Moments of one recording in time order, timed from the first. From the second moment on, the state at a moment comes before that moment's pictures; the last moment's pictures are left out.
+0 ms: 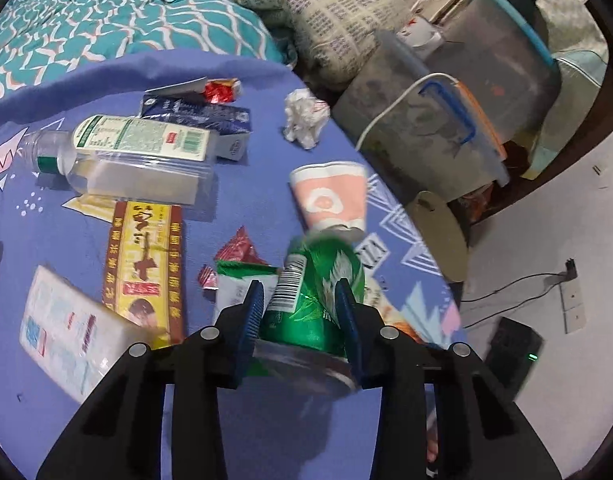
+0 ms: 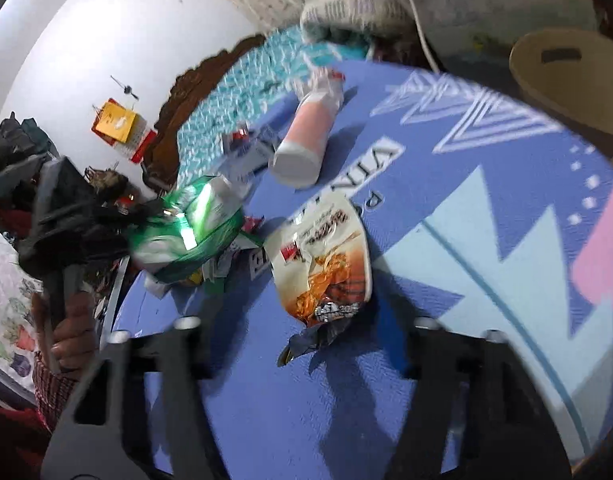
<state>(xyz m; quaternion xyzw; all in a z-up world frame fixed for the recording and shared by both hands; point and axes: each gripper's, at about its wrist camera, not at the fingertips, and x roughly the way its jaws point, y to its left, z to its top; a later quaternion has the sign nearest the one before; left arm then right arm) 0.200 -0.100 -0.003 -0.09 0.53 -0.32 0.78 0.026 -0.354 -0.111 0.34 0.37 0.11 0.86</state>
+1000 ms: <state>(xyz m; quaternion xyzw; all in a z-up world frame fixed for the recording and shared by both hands) 0.185 -0.169 -0.051 0.07 0.56 -0.41 0.72 -0.085 -0.346 -0.096 0.36 0.33 0.19 0.85</state>
